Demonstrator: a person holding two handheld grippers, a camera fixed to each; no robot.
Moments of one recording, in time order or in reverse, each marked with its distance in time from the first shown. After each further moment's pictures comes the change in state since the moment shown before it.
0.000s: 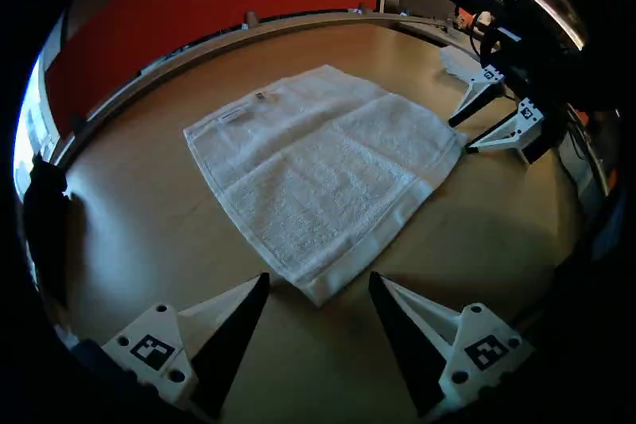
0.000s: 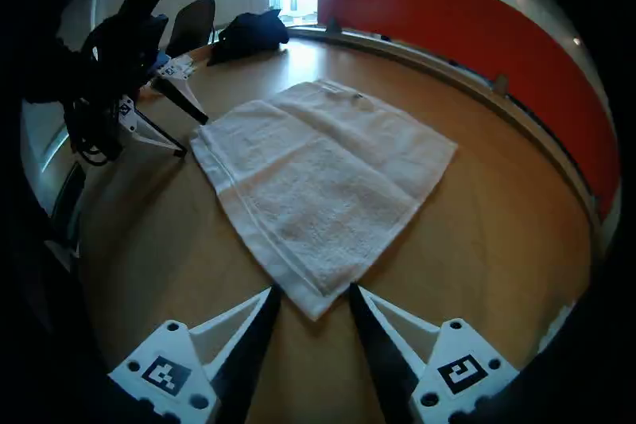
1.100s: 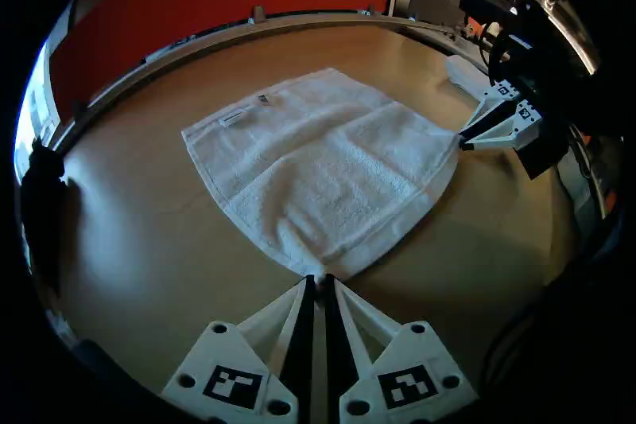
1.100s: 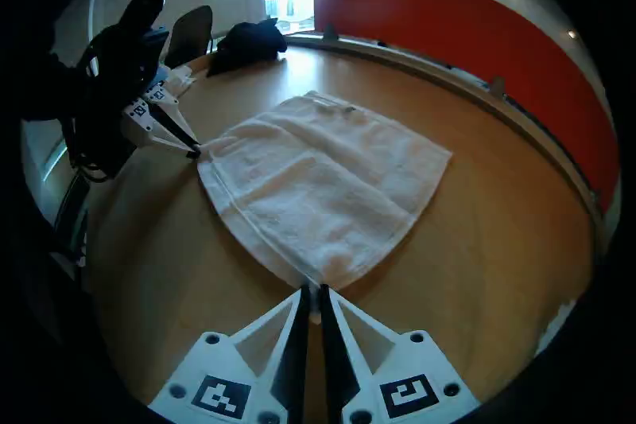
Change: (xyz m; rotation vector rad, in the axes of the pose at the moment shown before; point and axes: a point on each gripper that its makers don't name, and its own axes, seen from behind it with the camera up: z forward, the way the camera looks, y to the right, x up) left arm 0.008 0.011 -0.003 -0.014 -0.010 -0.069; right arm 0.009 -0.002 -0.010 0.006 0.027 0.023
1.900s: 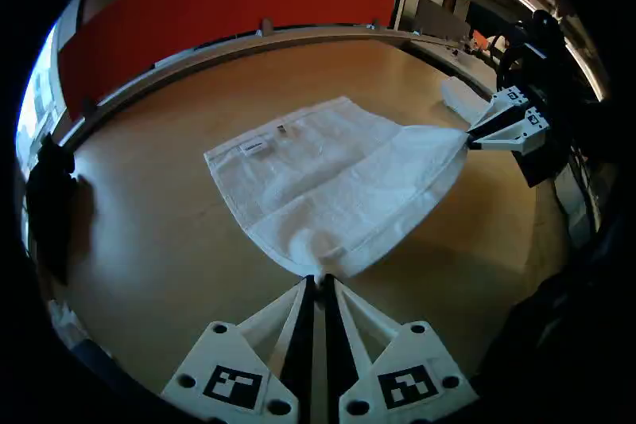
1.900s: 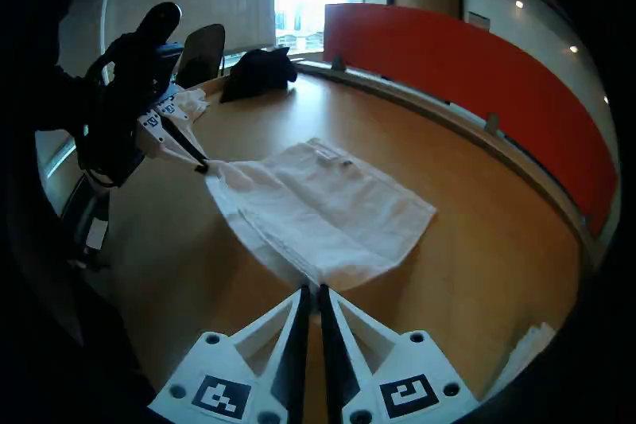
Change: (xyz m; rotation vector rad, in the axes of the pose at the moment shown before) left arm 0.024 0.010 -0.054 -0.005 0.016 -0.057; right arm 0.046 -0.011 -0.056 0.000 0.078 -0.044
